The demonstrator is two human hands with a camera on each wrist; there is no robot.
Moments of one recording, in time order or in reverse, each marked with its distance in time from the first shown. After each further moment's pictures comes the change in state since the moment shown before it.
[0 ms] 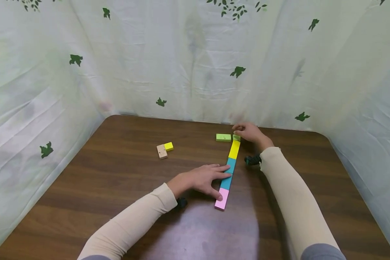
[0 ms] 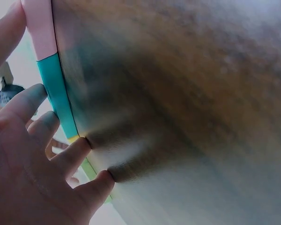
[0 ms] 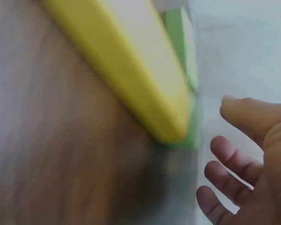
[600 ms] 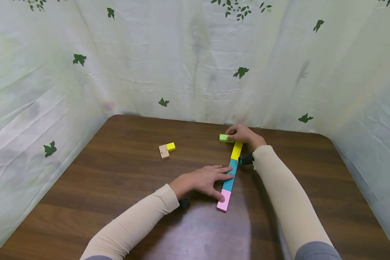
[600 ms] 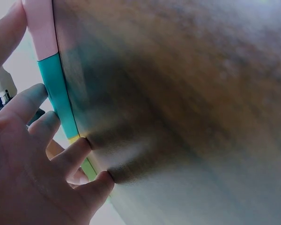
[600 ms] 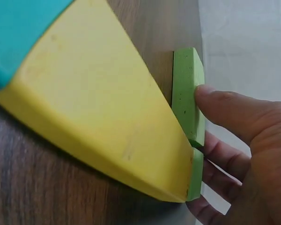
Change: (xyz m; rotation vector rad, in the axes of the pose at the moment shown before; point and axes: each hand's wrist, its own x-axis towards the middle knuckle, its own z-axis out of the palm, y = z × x) left_hand -0.003 0.001 0.000 -0.013 -0.002 0.001; right_hand 0.022 -0.025 0.016 -0.076 -0.101 -0.018
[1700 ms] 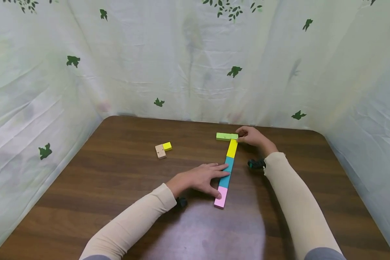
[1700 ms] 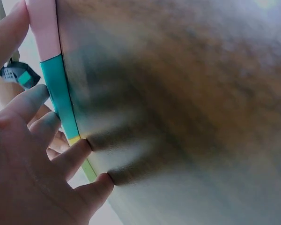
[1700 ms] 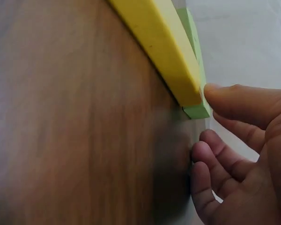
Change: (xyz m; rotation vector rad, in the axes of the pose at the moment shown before) left_hand 0.001 0.001 -0.001 -0.031 0.006 -0.003; right_hand -0.045 0.041 -0.006 0.175 0.080 0.059
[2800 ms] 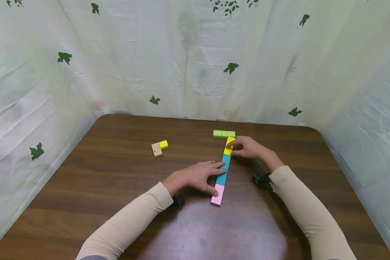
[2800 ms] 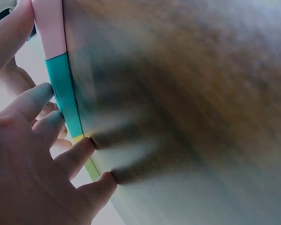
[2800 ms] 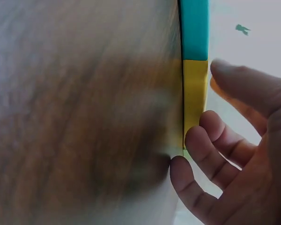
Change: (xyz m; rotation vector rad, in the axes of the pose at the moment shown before) left_hand 0.001 -0.002 -0.002 -0.023 -0.008 -0.003; right_hand -0.048 -0.021 0.022 -0.290 -0.059 -0.287
